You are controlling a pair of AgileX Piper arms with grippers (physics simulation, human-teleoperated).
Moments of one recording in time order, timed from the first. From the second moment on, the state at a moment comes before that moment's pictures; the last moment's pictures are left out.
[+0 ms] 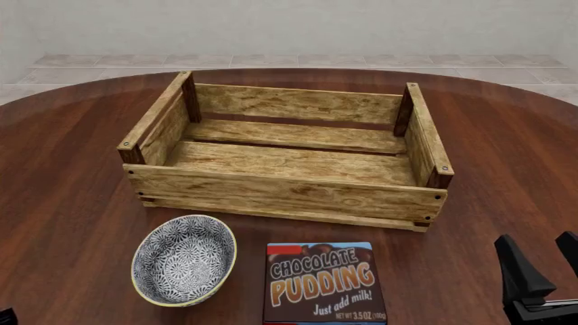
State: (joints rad) left arm 0.78 0.28 -0.01 0.24 0.19; right arm 0.06 0.02 0.00 0.01 0.00
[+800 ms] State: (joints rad) left arm 0.72 0.34 -0.05 0.25 0.10; right arm 0.06 0.02 0.00 0.02 -0.01
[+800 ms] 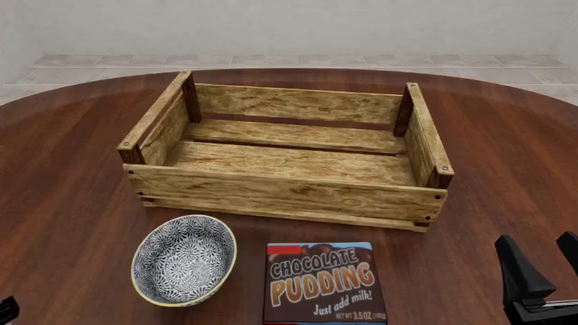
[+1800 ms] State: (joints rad) left arm 0.41 0.17 -0.33 0.50 0.10; right arm 0.06 0.02 0.00 0.01 0.00
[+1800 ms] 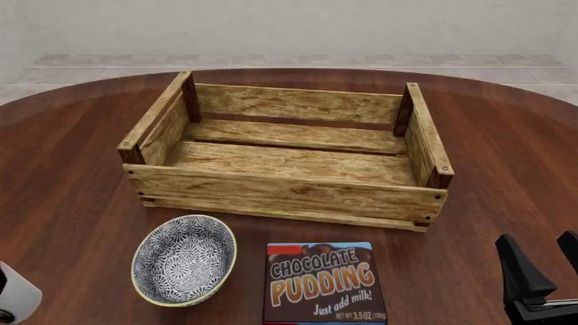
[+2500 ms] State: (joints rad) left arm 0.21 0.32 -0.48 0.40 0.22; right arm 0.06 0.02 0.00 0.01 0.01
